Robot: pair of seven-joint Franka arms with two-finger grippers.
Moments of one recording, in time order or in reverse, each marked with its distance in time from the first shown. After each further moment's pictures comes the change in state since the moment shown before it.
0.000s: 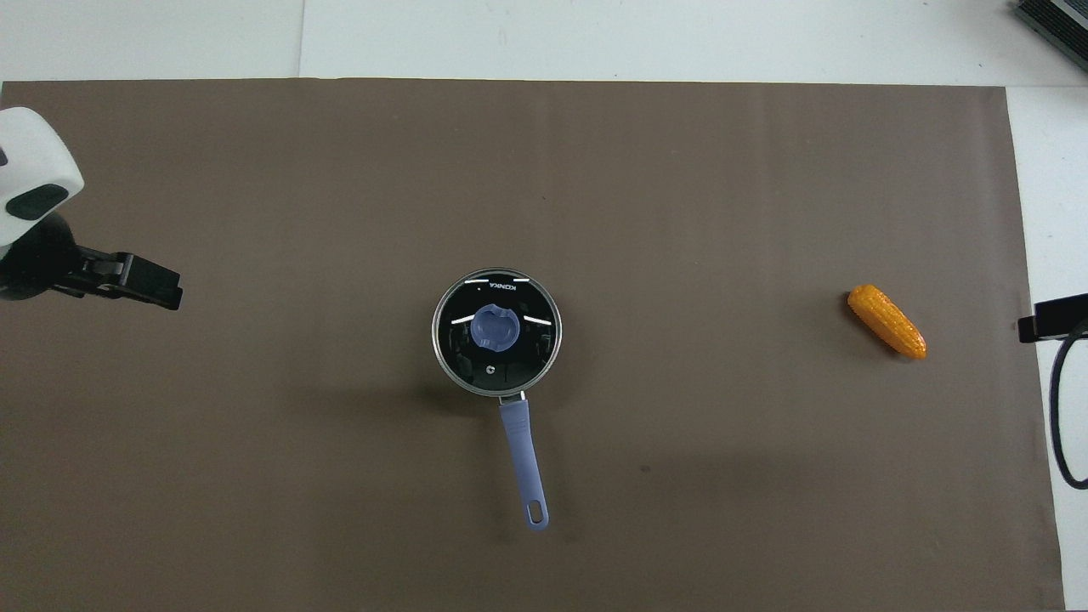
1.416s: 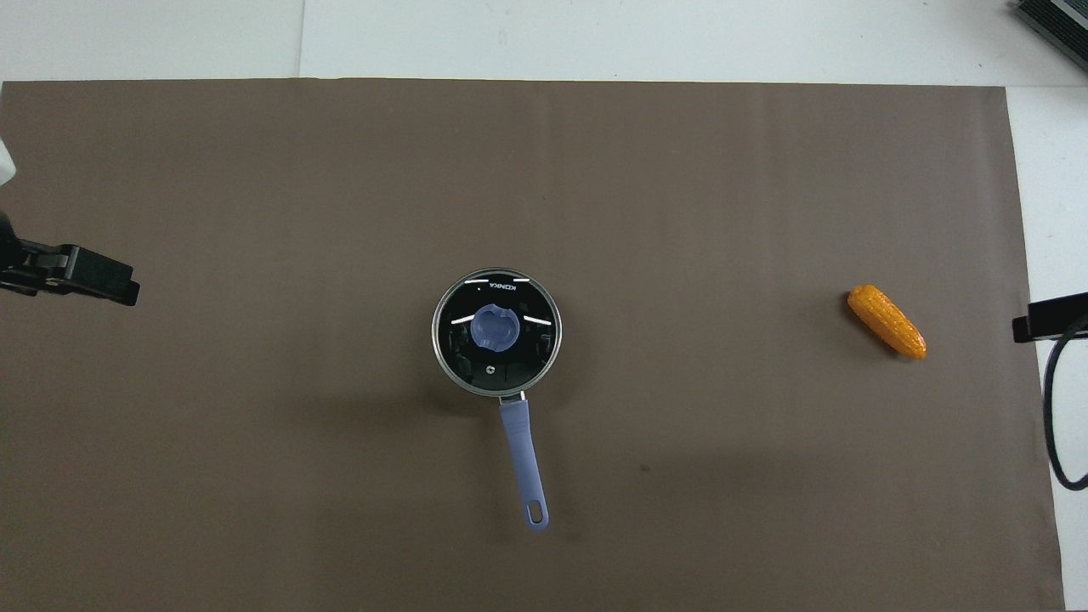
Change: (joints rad) left arm 0.039 0.003 0.025 0.073 0.002 -0.074 0.033; right arm 0.005 0.000 0.006 0.000 0.000 0.000 0.000
